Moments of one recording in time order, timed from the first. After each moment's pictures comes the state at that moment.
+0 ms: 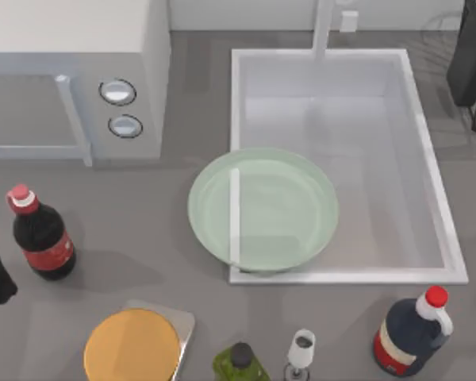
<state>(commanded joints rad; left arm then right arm) 0.00 0.00 0.00 0.00 0.00 0.00 -0.24 1.81 0.86 -0.63 0.00 -0.94</state>
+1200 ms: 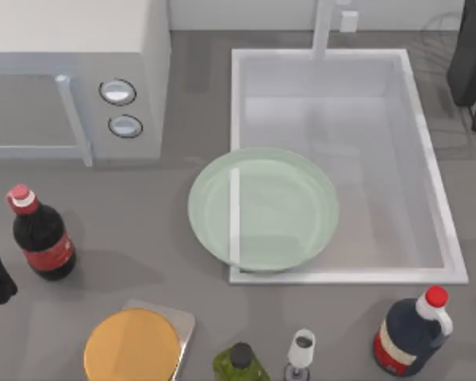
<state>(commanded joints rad) 0.00 0.00 0.00 0.00 0.00 0.00 -0.24 1.81 0.86 -0.63 0.00 -0.94</state>
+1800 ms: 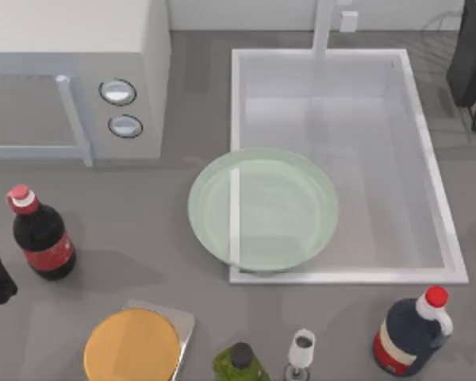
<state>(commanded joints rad) 0.00 0.00 0.00 0.00 0.00 0.00 -0.24 1.71 0.97 -0.82 -0.01 -0.92</state>
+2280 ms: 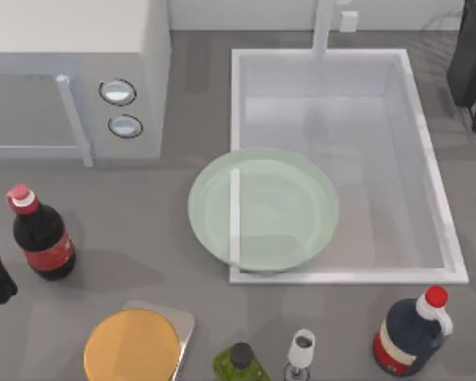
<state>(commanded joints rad) 0.00 0.00 0.00 0.00 0.00 0.00 -0.24 1.59 1.15 -1.12 -0.01 -0.92</state>
